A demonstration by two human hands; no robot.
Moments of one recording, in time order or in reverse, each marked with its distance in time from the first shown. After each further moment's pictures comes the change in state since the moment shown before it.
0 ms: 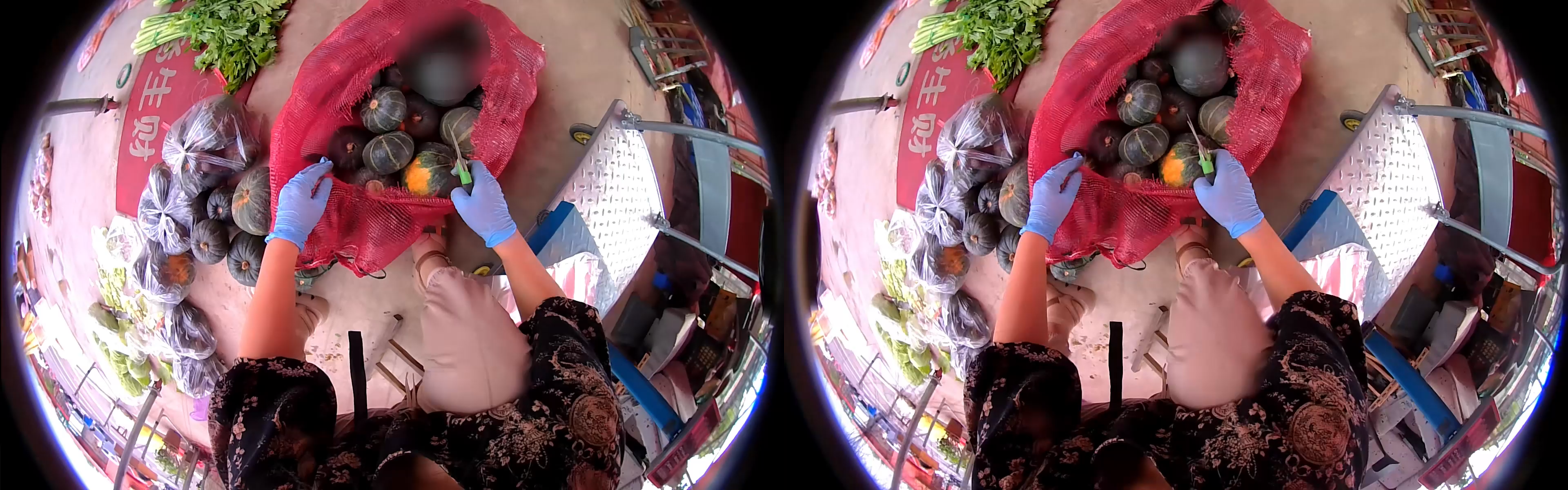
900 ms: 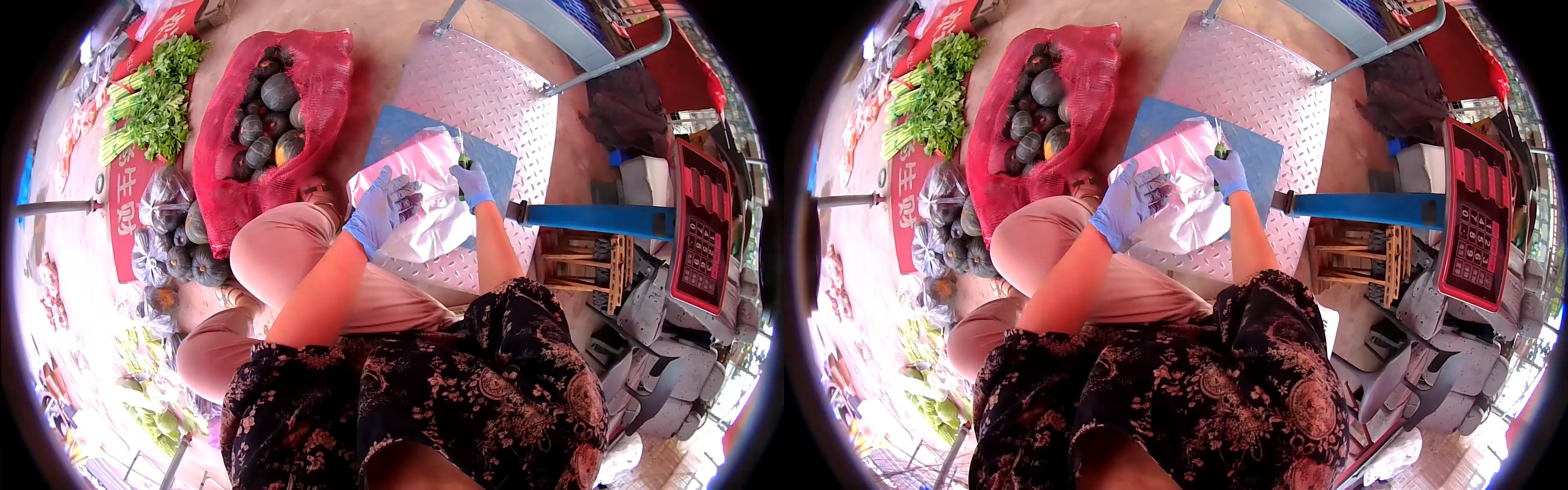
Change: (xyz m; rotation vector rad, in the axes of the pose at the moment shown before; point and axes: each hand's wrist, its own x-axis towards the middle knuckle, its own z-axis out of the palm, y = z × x) left_hand -0.196 0.382 0.183 -1.441 -0.685 -0.826; right_hand -0.302 0.183 -0.190 0.408 0.430 0.746
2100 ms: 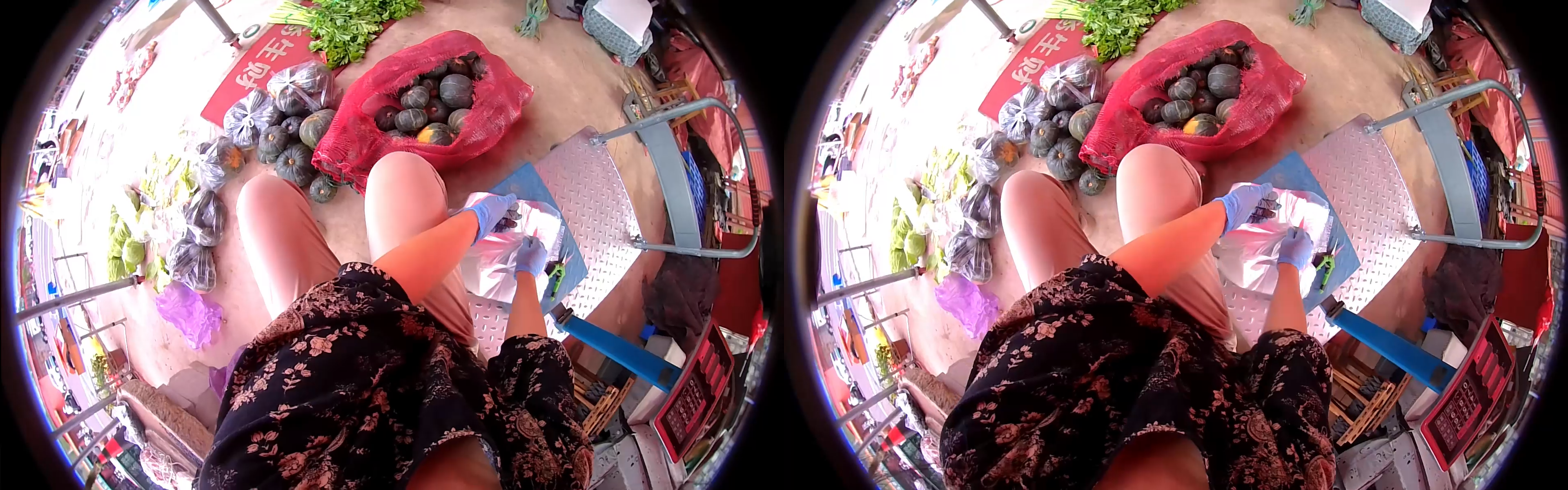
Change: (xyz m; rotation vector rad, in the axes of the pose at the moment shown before) left_hand 0.018 0.016 -0.029 0.208 0.071 0.179; right_hand -0.003 0.034 0.070 -0.646 0.188 -0.656
